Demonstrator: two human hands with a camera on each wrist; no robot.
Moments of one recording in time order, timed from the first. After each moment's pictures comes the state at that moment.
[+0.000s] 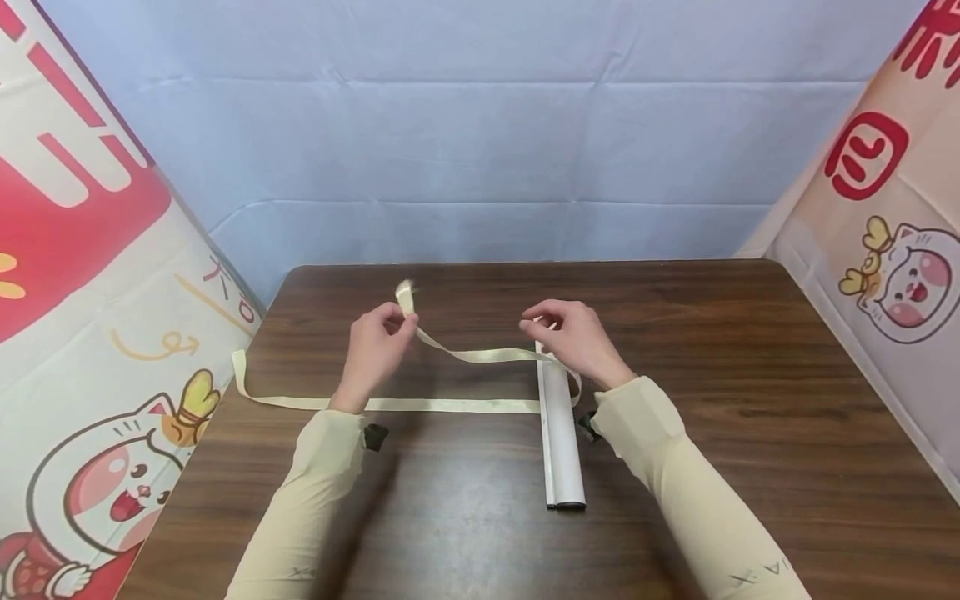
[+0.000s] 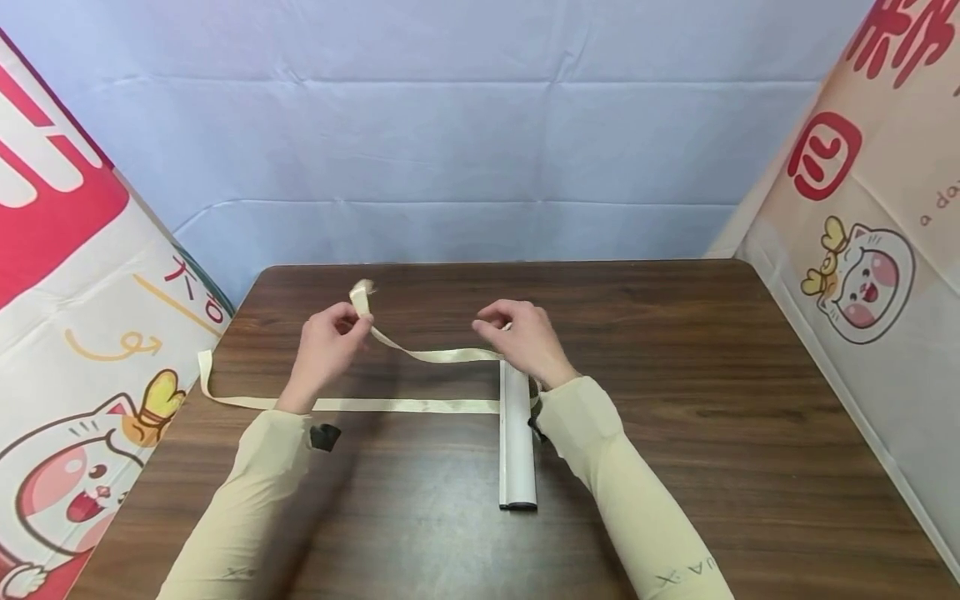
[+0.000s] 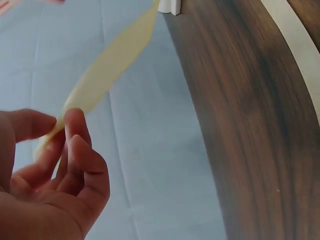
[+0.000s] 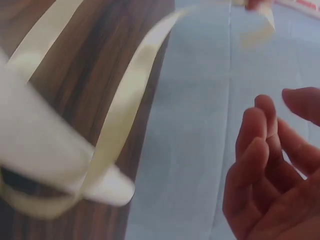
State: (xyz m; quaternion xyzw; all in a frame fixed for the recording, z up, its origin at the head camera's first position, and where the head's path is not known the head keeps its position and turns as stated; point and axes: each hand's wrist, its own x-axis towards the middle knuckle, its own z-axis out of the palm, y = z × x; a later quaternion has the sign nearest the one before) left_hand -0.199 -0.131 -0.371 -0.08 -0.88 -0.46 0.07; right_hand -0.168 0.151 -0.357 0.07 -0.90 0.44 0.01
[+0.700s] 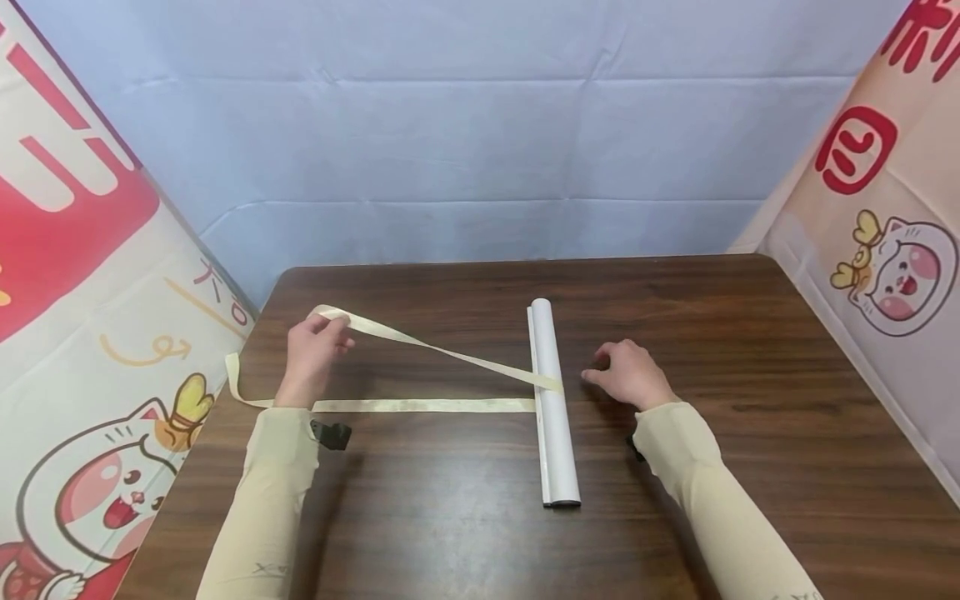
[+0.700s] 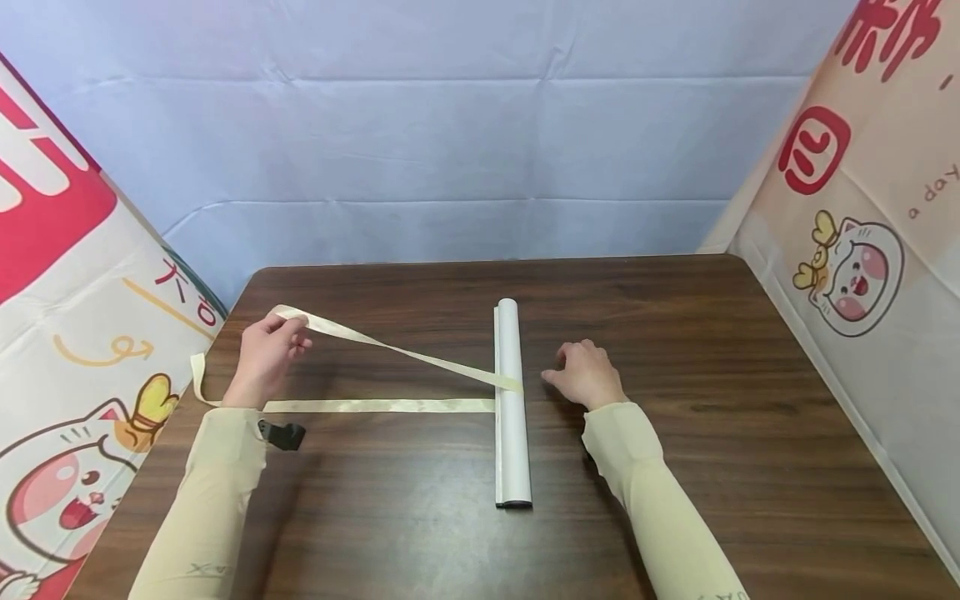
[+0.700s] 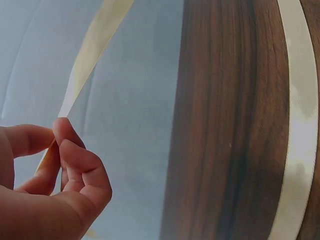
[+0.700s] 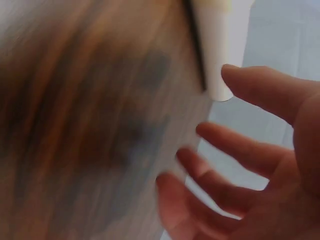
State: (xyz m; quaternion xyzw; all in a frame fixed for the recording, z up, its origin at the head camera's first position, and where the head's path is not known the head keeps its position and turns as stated) left_hand -0.222 -0.197 -0.389 0.12 -0.76 -0.64 0.00; right_hand -0.145 0.226 -0.412 -0.04 -0.96 0.24 -0.12
